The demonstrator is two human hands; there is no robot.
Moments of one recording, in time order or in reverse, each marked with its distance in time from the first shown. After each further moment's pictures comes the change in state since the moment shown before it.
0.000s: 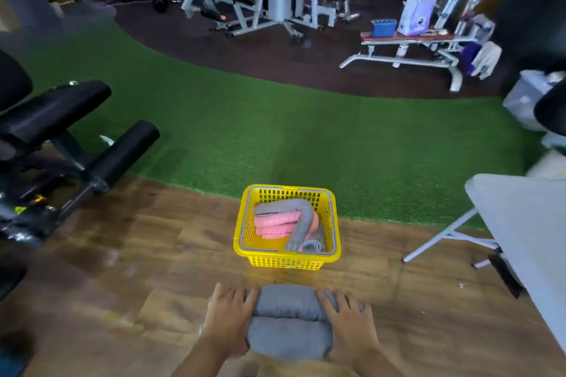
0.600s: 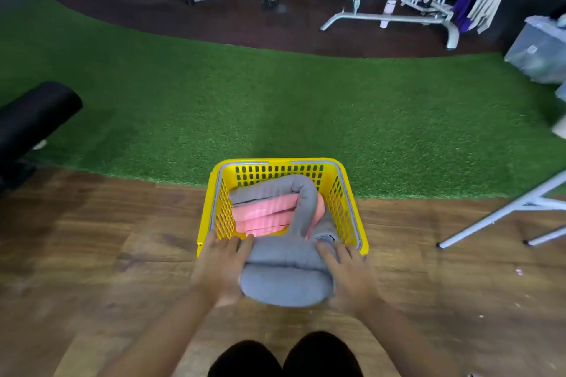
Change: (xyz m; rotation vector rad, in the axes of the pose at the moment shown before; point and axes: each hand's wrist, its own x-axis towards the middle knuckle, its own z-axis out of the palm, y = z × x) left_hand 0.291 -0.078 0.214 0.126 0.149 0.198; right_hand 0.296 0.066 0.175 -0.150 0.201 -0.015
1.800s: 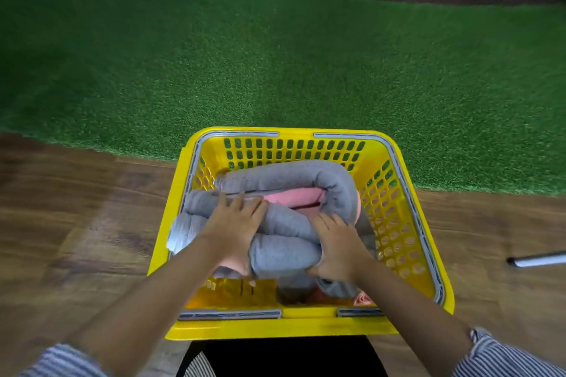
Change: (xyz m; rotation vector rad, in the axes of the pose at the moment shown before) left_hand 0.218 -0.076 0.196 0.071 -0.237 0.090; right_hand 0.259 0.029 0.180 0.205 0.006 -0.175
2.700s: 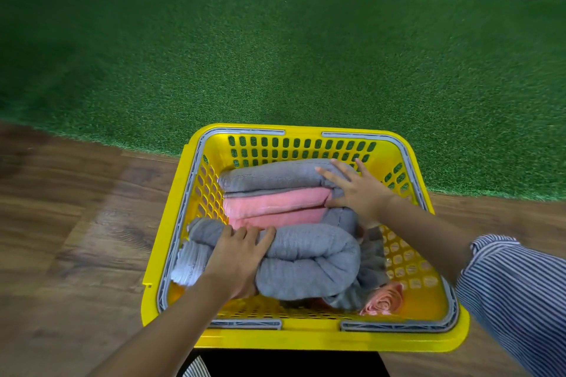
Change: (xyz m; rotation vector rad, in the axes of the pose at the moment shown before) left_hand -0.010 0.033 0.050 -0.072 0.162 -0.089; right_hand 0.081 0.078 -0.045 -0.753 -0.324 -0.320
